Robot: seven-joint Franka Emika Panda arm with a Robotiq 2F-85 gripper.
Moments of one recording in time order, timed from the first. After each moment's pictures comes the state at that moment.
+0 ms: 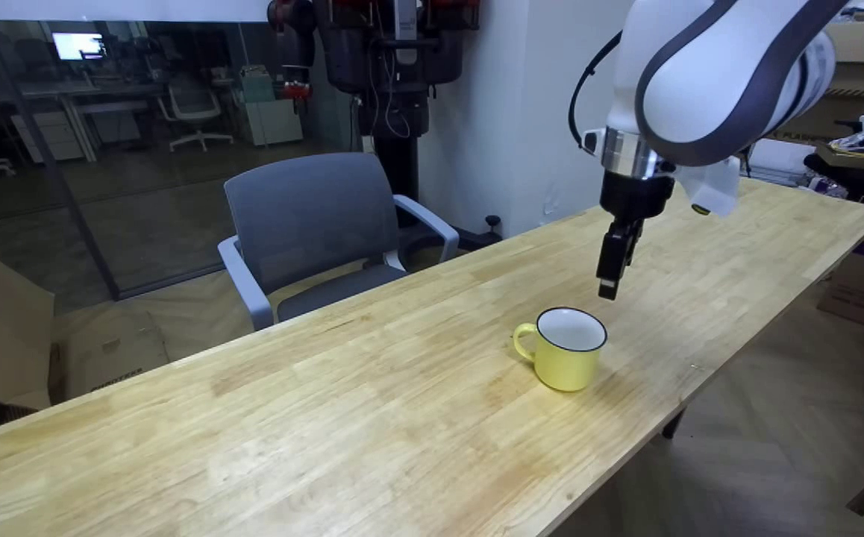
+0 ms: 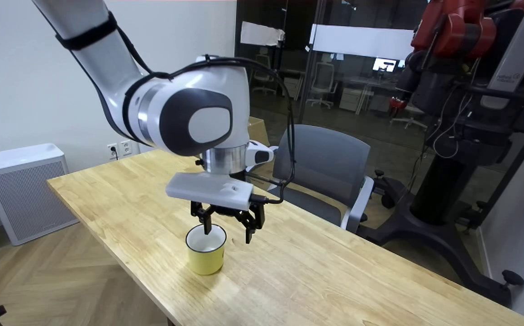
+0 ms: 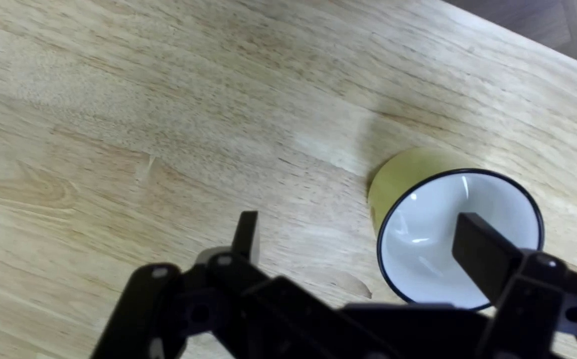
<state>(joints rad) -0.10 0.33 -0.06 -2.32 -0.13 2.69 -0.37</state>
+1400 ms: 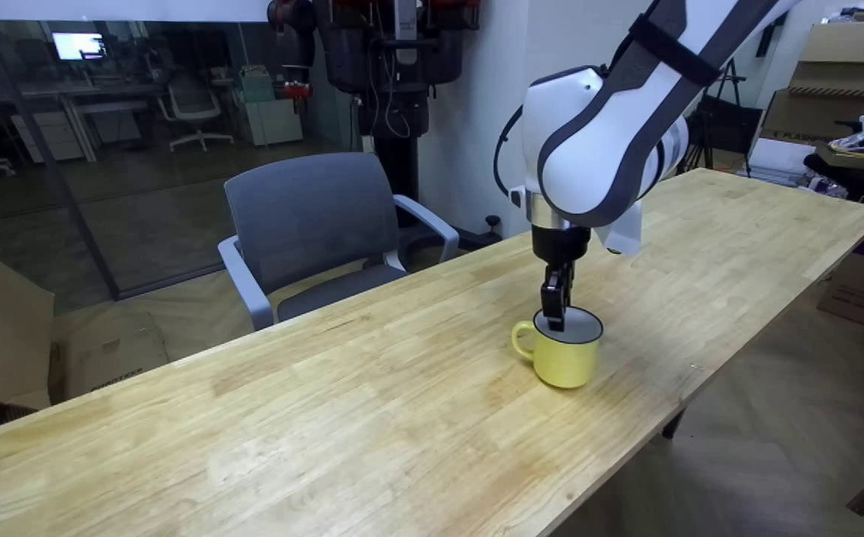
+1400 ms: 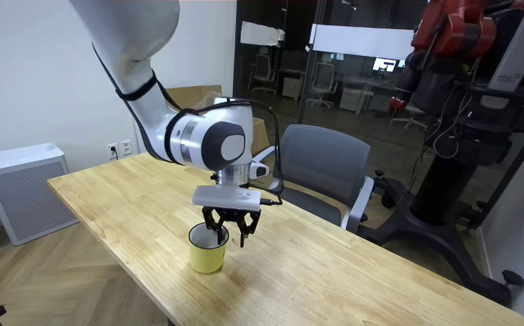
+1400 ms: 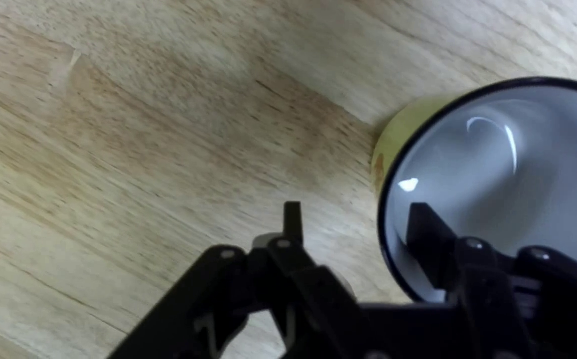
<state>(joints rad) -0.05 0.65 -0.02 -1.99 -0.21 2.57 -0.38</state>
